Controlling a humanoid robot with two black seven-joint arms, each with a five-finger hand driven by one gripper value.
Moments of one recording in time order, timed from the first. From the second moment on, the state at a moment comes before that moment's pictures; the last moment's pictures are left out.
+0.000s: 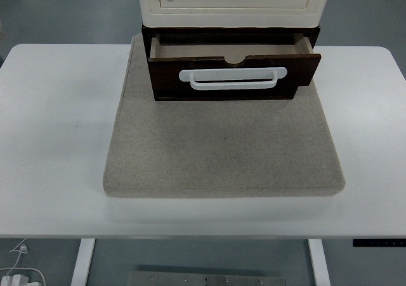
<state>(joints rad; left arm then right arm) -1.28 0.45 -1.10 -1.16 0.46 -0.58 0.12 0.02 0.00 -0.04 0.13 -0.01 -0.02 -0.09</state>
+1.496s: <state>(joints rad) -1.25 0.37 -1.20 -0.47 0.19 0.10 0.21 0.01 0.00 -0.04 0.13 -0.01 -0.02 -0.09</state>
